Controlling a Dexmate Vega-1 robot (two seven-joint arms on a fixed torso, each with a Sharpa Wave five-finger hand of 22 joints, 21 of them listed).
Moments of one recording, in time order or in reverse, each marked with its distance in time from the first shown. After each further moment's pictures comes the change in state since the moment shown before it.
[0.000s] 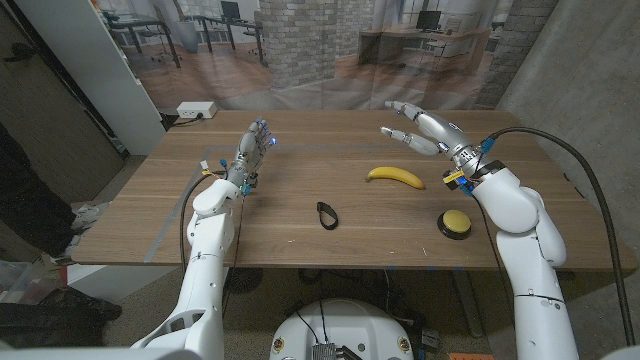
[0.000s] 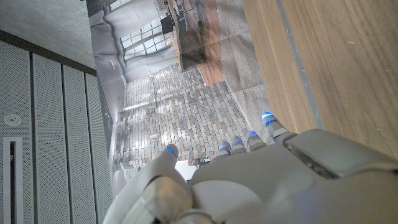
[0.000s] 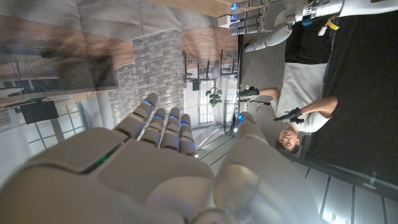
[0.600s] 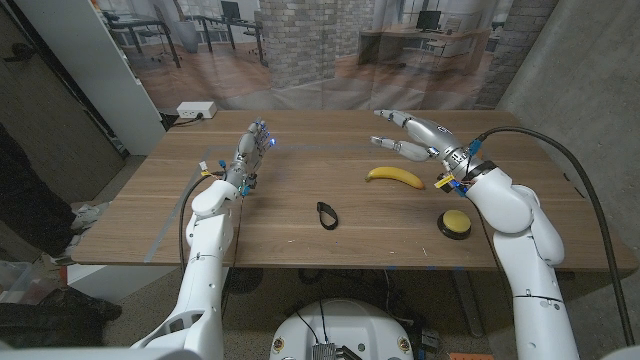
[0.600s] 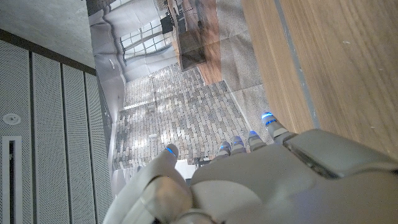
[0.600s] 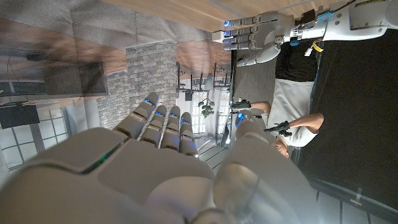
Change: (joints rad) left arm 0.003 0.002 -0.006 0.001 -0.004 0.000 -0.006; left_hand 0.000 0.000 0.000 0.000 0.000 0.000 0.000 0.000 0.000 0.000 0.000 0.000 0.000 0.000 0.000 0.000 0.000 0.000 0.000 -0.007 0.000; right arm -0.009 -0.013 -0.032 -0.023 -0.055 0.003 0.019; right_hand 0.016 -0.005 0.007 -0.015 0.000 0.019 -0.001 0.000 0.000 0.014 0.000 0.000 0.000 0.043 -0.007 0.000 0.000 0.011 0.000 0.000 0.000
